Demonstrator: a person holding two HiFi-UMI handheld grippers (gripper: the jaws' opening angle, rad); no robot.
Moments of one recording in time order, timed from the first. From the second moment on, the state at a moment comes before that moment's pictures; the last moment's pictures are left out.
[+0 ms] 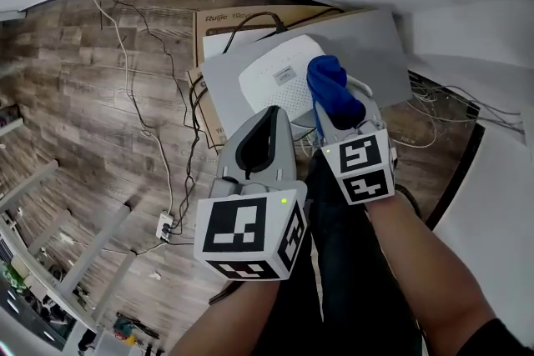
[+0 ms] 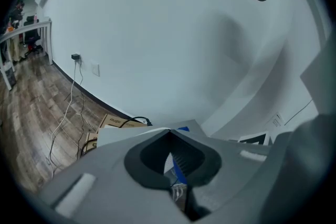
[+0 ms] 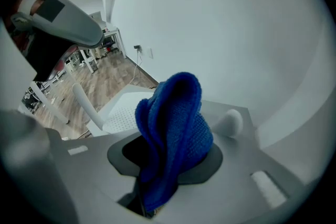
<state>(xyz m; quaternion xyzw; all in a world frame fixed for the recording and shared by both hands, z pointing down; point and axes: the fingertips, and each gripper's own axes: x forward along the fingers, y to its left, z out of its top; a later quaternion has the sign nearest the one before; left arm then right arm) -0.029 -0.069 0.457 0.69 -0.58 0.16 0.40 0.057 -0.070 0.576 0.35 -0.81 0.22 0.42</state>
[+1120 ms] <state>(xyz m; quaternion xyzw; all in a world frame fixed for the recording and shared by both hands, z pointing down) -0.071 -0.010 0.462 0.65 -0.62 0.13 0.43 0.020 0.018 0.584 0.25 -0.83 0.18 0.47</state>
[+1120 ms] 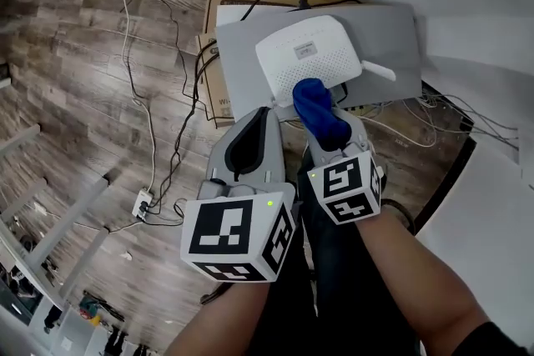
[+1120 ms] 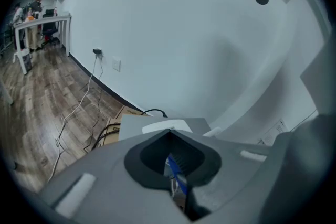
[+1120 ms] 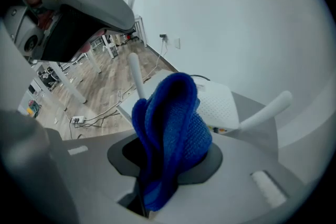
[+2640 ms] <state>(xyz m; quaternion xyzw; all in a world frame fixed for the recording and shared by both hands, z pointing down) -0.133 0.024 0.468 0.68 -0.59 0.15 0.42 -0.076 0.043 0.528 0.29 -0.85 0.22 0.38</state>
